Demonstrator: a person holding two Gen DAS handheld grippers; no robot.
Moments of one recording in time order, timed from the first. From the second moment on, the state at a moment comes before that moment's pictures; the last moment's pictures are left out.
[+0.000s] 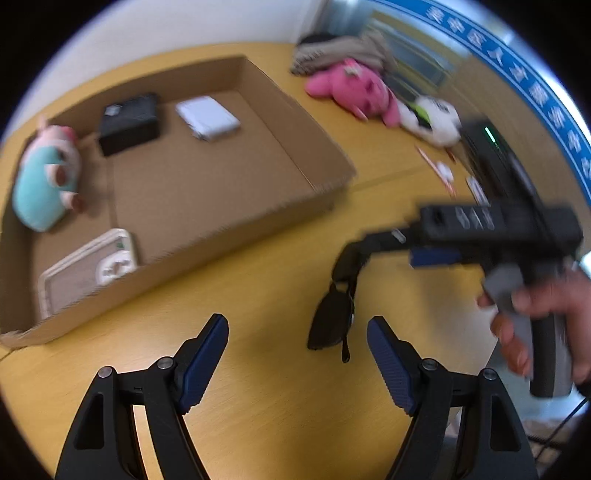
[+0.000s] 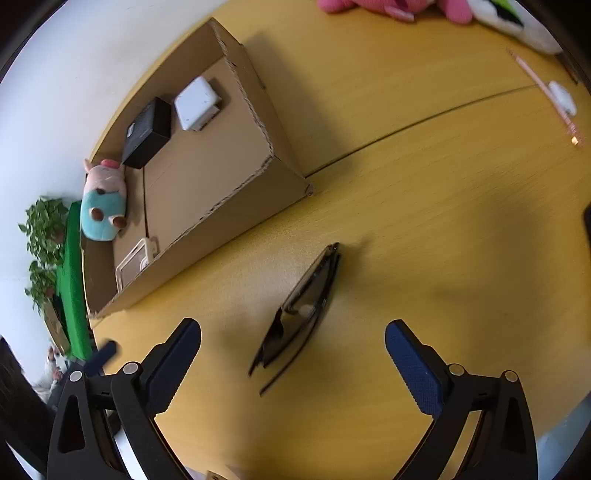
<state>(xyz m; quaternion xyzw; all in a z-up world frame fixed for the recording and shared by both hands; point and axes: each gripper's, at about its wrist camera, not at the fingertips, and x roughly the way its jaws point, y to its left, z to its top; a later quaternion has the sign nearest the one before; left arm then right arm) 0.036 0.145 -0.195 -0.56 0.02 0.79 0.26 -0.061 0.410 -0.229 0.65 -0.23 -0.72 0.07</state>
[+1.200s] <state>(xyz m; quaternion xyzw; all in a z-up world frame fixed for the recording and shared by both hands) 0.090 0.232 -0.193 -0.51 0.18 0.79 0.28 -0.069 0.380 -0.200 0.61 -0.17 -0.76 0.09</state>
